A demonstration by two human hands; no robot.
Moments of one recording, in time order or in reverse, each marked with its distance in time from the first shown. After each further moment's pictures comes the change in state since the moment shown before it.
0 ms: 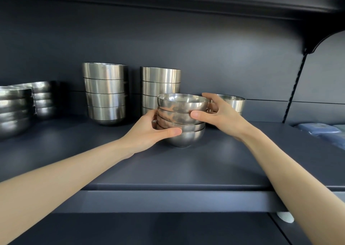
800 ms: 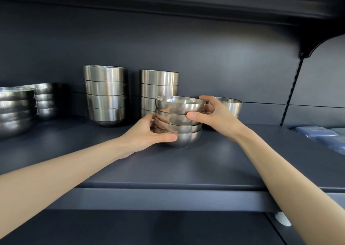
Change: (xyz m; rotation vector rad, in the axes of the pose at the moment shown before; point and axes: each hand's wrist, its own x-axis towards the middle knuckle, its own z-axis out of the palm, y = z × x) left_hand 0.002 -0.004 -0.003 -0.037 -0.082 -0.072; right_hand 0.003 0.000 -0.002 0.031 0.009 0.007
